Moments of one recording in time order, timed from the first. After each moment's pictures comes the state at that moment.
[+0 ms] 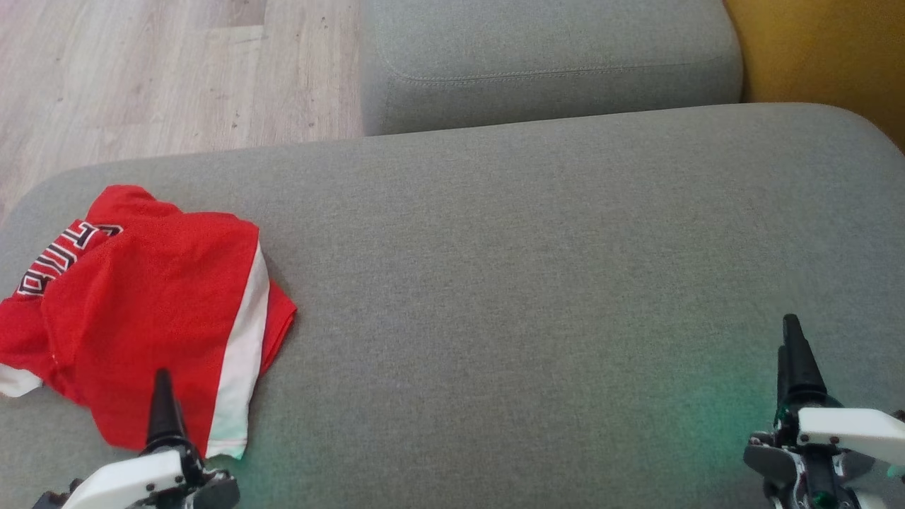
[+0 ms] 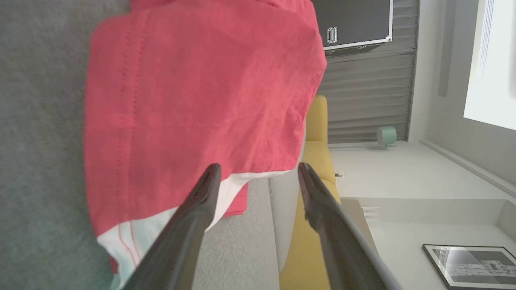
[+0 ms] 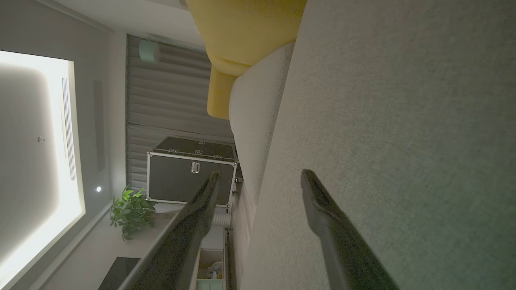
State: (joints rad) left arm 0.00 0.04 0.08 0.30 -1.52 -0.12 0.02; right arm -0.01 -0.04 -0.10 0.31 1.38 0.13 0.03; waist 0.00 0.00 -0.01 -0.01
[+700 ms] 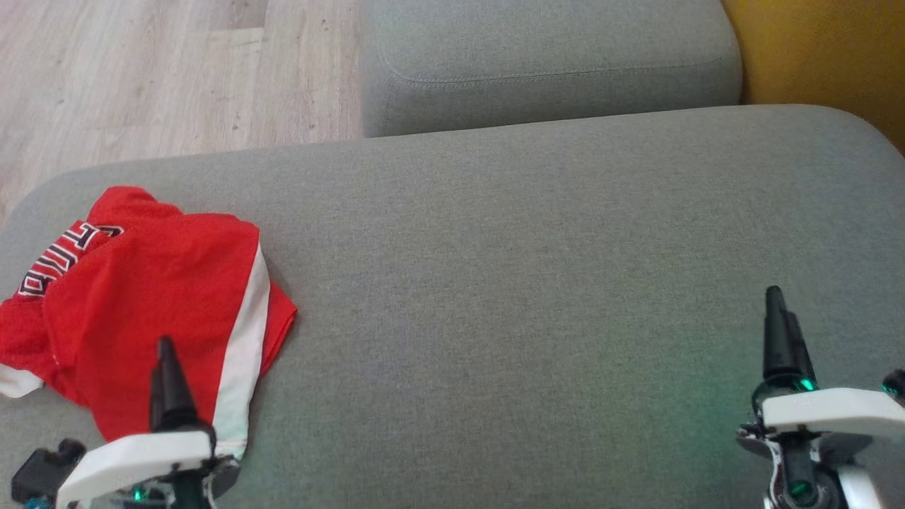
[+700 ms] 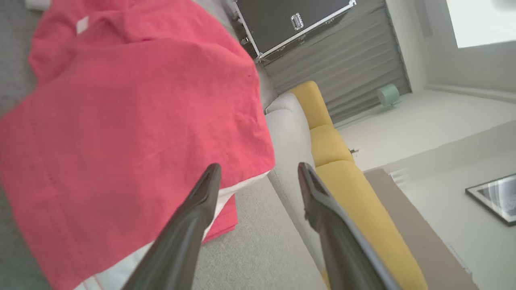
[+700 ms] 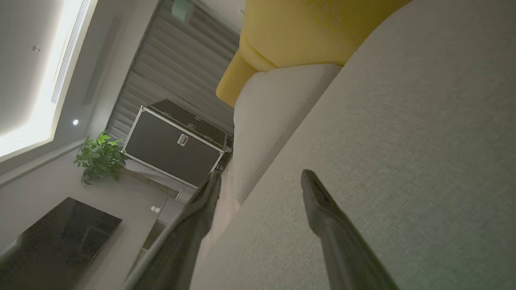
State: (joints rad) left arm 0.00 0.04 0.06 0.21 -1.21 -0.09 -0.03; right arm -0.01 -0.04 -0.07 0.23 1.03 0.13 -0.03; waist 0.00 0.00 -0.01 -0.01
